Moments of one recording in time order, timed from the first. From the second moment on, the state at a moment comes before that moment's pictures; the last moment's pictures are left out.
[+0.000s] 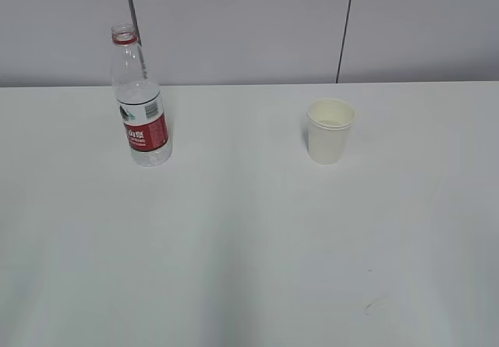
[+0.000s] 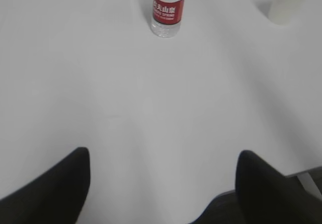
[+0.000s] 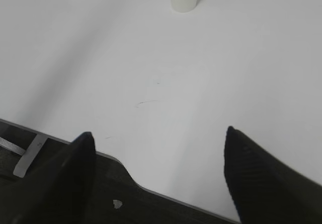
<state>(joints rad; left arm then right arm) -0.20 -0.02 -0.51 -0.03 1.13 -0.01 0.21 -0.02 -0.50 0.11 1.15 -0.06</state>
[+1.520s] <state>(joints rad) -0.05 -0.02 -0.51 -0.04 1.11 0.01 0.14 -0.02 -0.50 0.02 1.15 -0.06</state>
